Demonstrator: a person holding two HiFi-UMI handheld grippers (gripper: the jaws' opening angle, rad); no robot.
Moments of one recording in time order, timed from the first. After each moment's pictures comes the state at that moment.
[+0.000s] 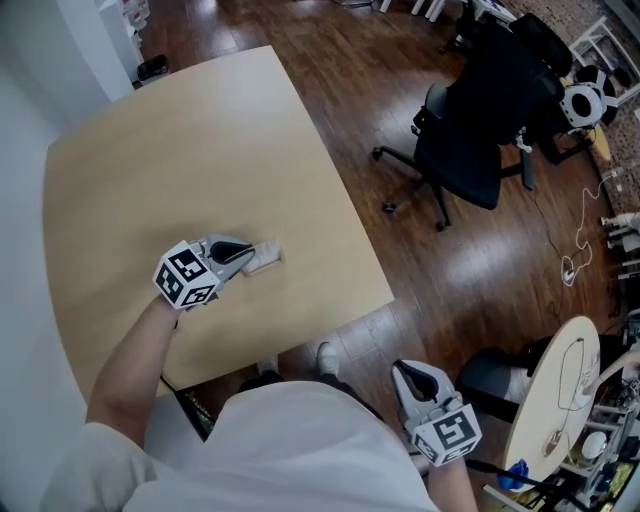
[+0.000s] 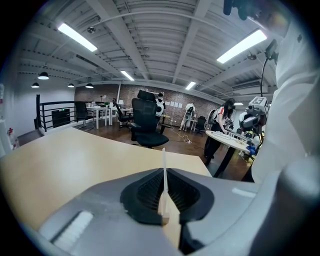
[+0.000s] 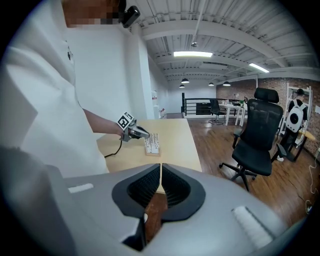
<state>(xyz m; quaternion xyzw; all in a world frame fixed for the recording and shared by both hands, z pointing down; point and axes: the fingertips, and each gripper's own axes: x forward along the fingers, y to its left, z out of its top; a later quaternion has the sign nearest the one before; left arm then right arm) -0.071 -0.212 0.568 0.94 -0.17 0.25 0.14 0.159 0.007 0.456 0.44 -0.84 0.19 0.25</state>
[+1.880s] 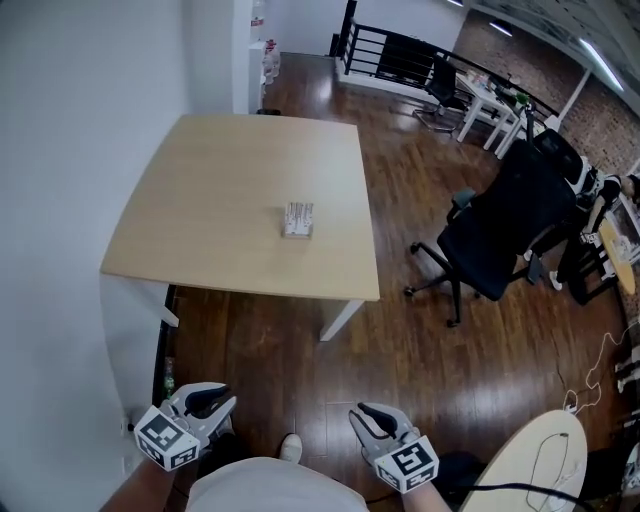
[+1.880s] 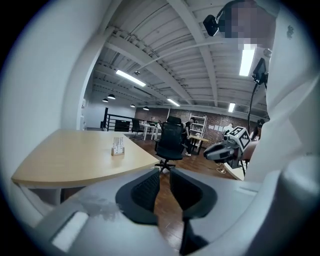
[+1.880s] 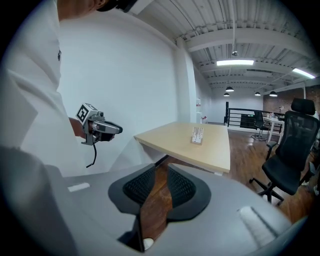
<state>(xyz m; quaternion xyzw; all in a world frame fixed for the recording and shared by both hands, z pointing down) 0.037 0.312 0.476 0.85 -0.49 0.10 0.18 0.252 0.252 0.490 0.21 -0.94 0.10 0.23</state>
